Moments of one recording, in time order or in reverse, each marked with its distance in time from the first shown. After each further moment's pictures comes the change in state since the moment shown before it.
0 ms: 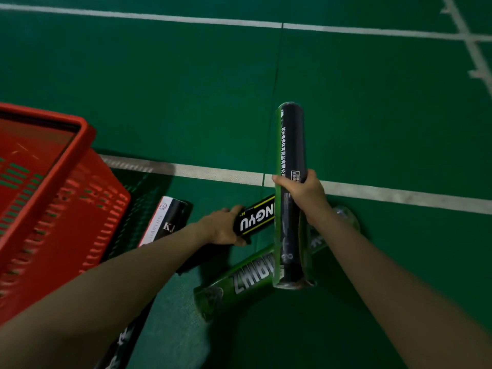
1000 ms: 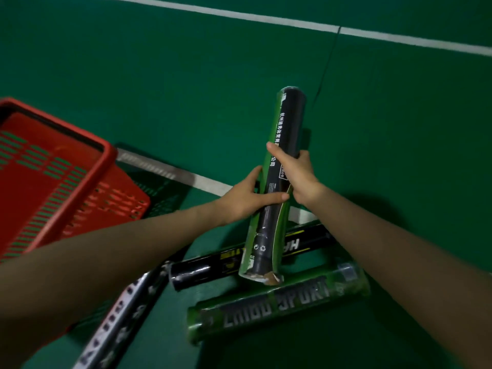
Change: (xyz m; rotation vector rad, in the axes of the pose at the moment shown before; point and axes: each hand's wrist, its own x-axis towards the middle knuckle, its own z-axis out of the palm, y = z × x) left_hand 0.001 0.077 -0.124 -0.903 0.276 0.043; right_hand 0.096 -0.104 0.039 0.156 -0.258 0.097
